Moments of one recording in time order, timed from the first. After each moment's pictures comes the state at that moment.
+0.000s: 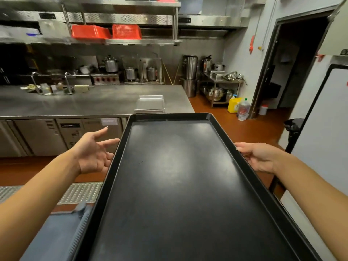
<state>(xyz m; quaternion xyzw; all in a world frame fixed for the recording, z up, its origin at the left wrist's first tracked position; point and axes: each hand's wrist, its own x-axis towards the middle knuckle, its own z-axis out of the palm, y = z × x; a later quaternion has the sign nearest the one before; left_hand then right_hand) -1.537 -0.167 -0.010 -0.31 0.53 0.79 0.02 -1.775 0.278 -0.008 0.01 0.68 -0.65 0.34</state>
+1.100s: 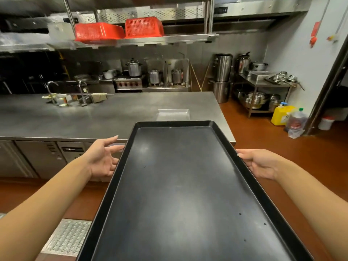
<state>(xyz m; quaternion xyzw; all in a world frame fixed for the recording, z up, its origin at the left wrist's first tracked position) -2.028 -0.515 -0.030 -0.38 0.56 0.74 -0.04 -2.311 -0.123 -0.050 -0.05 0.67 -0.62 0.40</state>
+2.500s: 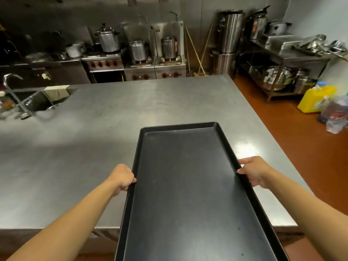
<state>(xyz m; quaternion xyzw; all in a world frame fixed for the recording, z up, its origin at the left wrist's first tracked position) -2.687 -1.066 -0.203 -0.50 0.73 0.46 0.03 -2.926 -0.702 -0.203 0.02 0.83 -0.46 0.32</state>
